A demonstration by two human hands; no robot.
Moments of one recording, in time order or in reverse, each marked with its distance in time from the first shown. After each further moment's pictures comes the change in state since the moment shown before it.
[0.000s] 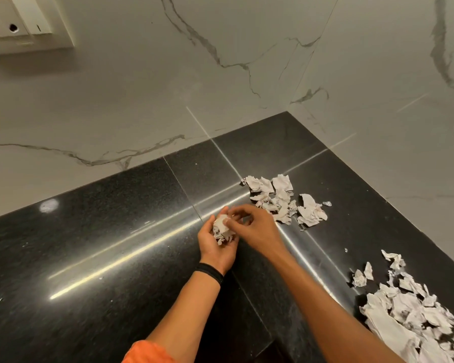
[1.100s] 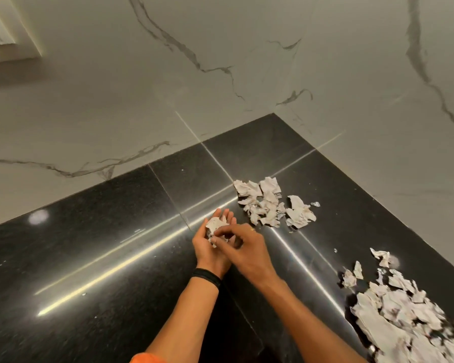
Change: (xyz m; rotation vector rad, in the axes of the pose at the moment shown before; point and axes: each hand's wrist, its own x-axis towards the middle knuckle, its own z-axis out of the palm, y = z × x) left_hand 0.010 -0.018 0.011 -0.063 -0.031 -0.056; right_hand -0.041 0.002 0.000 0.041 0.067 -0.121
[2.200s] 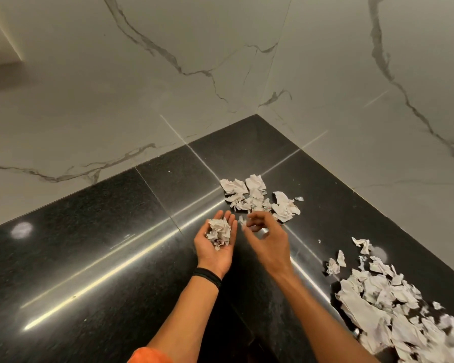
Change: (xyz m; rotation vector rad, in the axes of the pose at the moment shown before) left_hand -0.009 -0.027 0.003 0.039 -0.028 -0.021; right_hand -0.018 0.021 -0.052 0.066 0.306 0.026
